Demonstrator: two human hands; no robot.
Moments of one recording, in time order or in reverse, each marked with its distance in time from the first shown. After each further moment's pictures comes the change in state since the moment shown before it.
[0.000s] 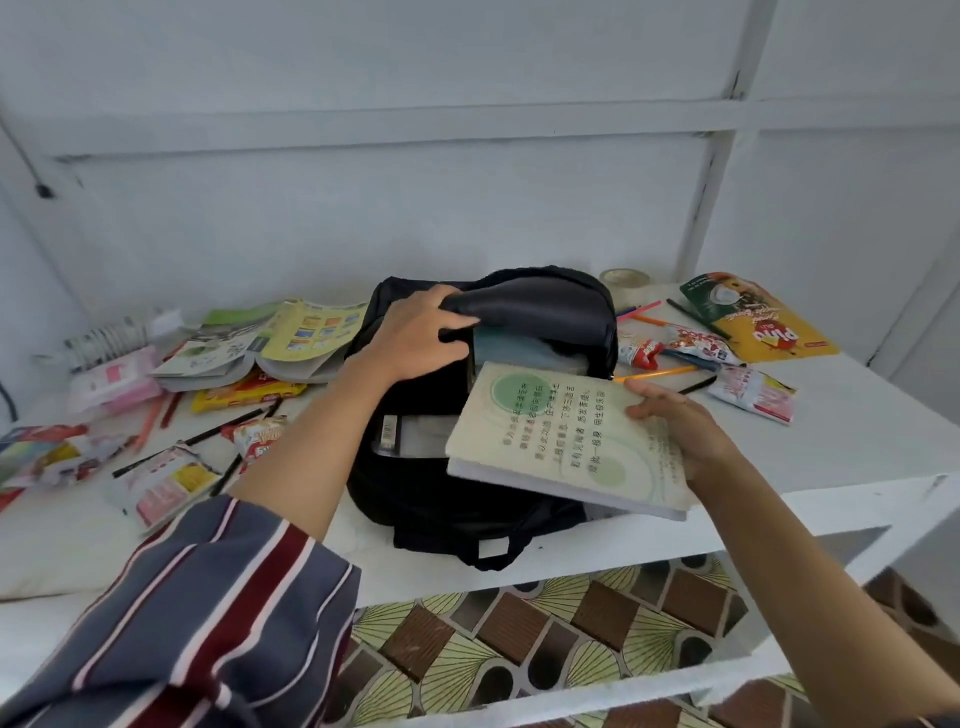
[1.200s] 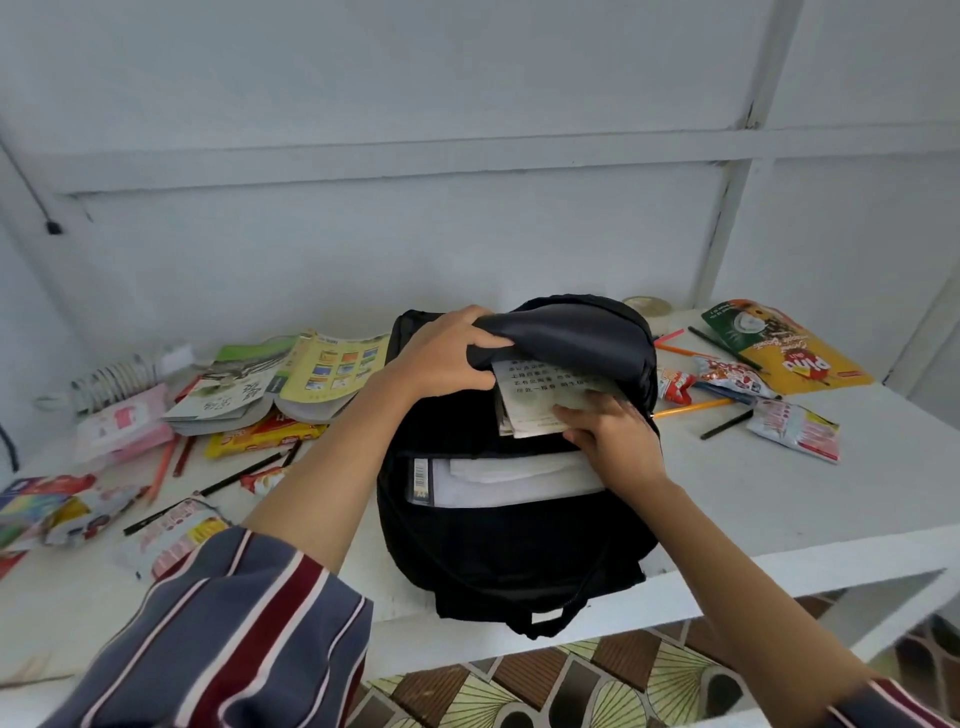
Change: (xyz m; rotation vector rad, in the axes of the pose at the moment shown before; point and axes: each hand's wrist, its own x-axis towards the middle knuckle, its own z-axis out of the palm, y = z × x) left_hand 0.017 -0.012 -0.023 -0.130 -0.123 0.056; right_hand 0.055 0.034 0.077 -1.518 0.127 -0.708
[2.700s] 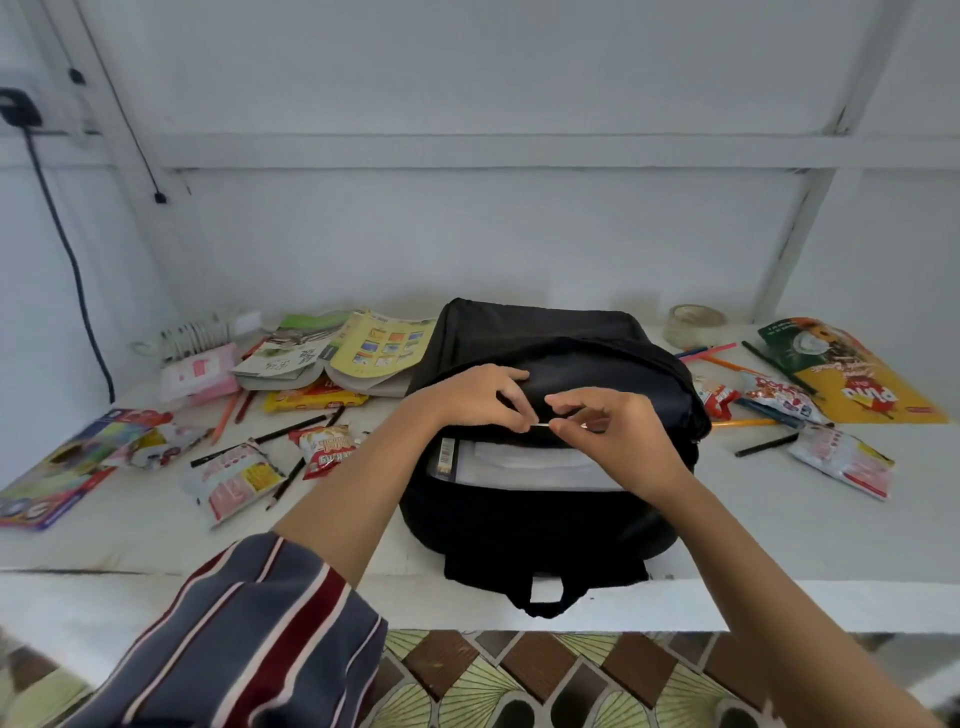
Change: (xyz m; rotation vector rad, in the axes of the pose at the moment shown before) left_hand -0.034 0.006 0.028 -0.212 -0.298 -0.198; right_hand -0.017 -0.042 -0.051 0.719 -0.092 -0.161
